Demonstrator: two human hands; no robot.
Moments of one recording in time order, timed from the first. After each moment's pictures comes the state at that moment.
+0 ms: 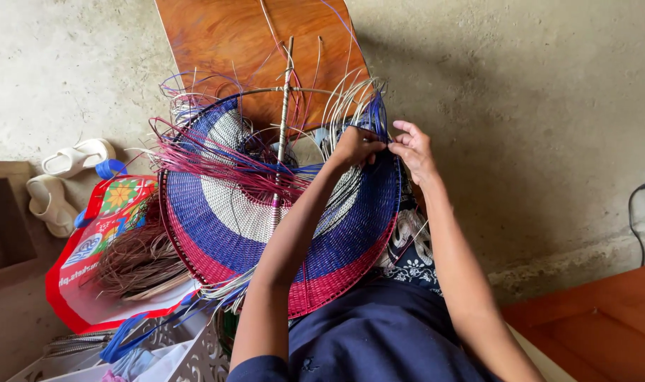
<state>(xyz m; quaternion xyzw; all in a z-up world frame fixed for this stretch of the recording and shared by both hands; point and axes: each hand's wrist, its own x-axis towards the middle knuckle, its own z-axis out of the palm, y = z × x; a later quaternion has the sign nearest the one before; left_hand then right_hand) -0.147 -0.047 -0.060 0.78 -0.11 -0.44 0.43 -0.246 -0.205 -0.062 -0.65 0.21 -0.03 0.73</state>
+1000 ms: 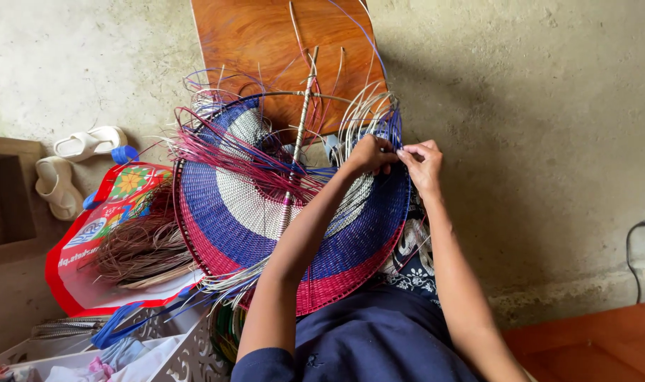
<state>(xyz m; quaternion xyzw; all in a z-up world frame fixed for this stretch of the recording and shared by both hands) -0.143 -0.039 -0.045 0.72 -0.17 -0.43 0.52 -0.246 -0.206 -0.074 -0.83 0.18 -0.15 0.50</state>
